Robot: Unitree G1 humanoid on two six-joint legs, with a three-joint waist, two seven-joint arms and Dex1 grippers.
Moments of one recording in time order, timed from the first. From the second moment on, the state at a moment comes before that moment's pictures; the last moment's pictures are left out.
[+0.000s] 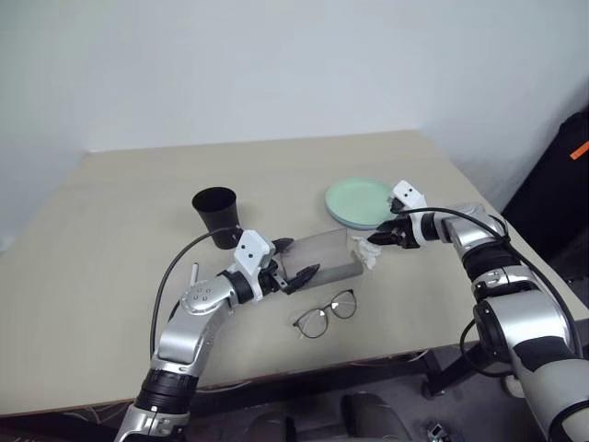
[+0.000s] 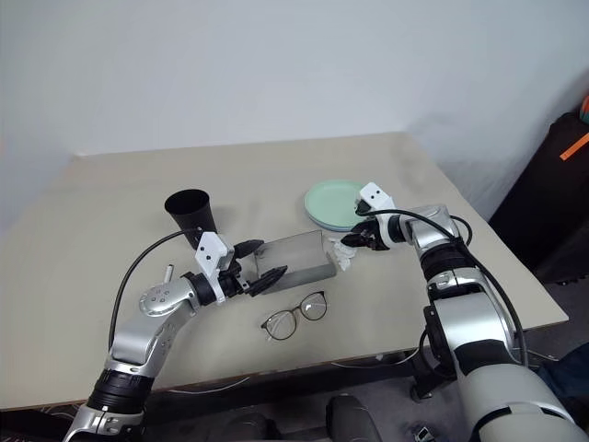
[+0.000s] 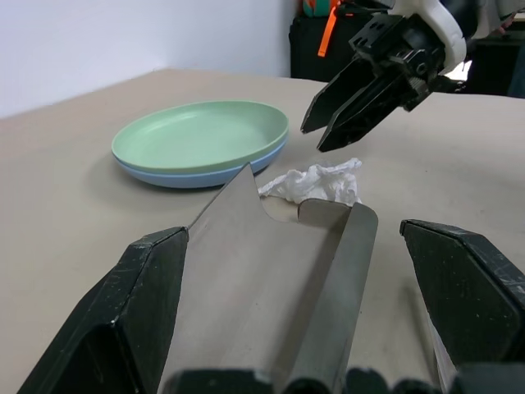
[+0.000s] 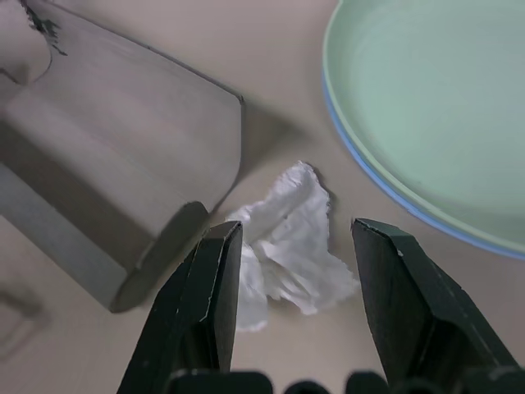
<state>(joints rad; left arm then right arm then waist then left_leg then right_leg) -0.20 0.36 -0.10 -0.11 -0.29 0.29 -0.70 -0.99 -0.38 0.13 0.96 -0.10 0.40 1.07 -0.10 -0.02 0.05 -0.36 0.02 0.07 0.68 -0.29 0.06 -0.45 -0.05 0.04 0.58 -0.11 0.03</state>
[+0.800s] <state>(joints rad) -0.20 0.36 -0.10 -0.11 -0.29 0.29 -0.71 -0.90 -0.38 0.22 0.84 -0.09 0.50 1.02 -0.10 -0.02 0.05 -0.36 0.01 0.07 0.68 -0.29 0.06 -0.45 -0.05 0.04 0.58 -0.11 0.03</state>
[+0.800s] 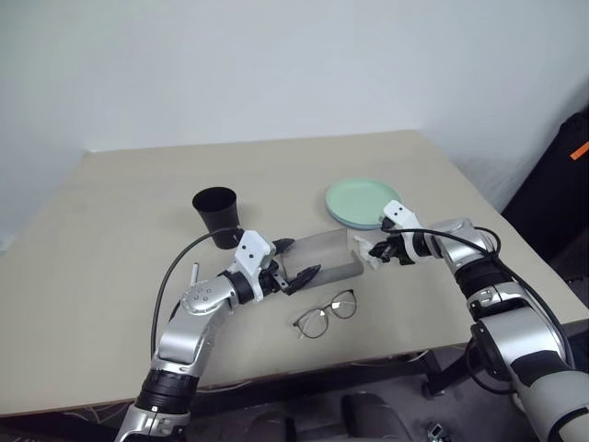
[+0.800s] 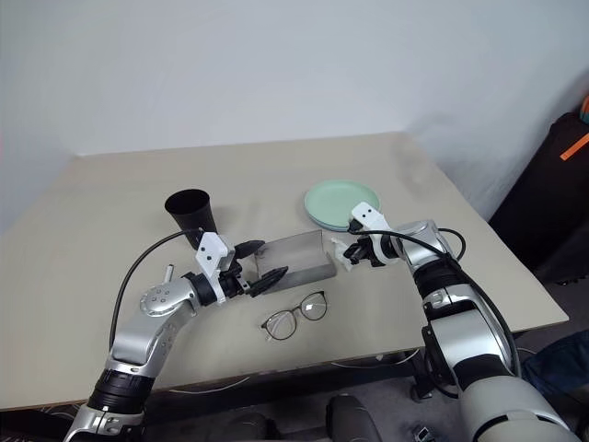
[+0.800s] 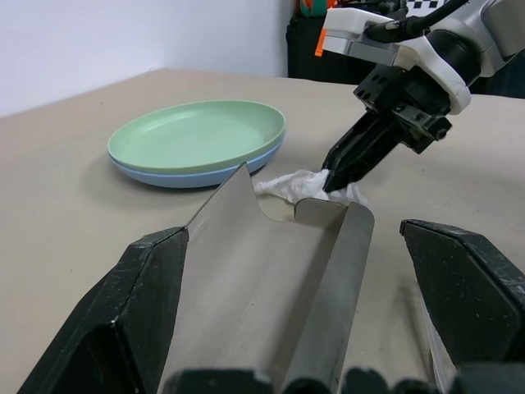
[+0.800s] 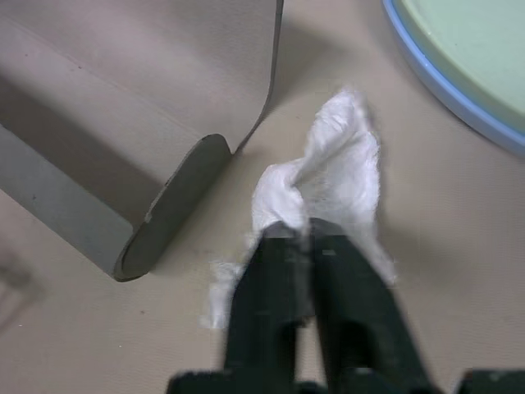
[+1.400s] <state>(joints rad) -0.20 0.36 -0.10 -0.10 -0.29 0.28 -0.71 -1.12 -0.44 0.12 1.04 -0.04 0.17 0.94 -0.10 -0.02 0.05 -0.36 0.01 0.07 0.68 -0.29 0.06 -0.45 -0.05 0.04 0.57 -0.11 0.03</state>
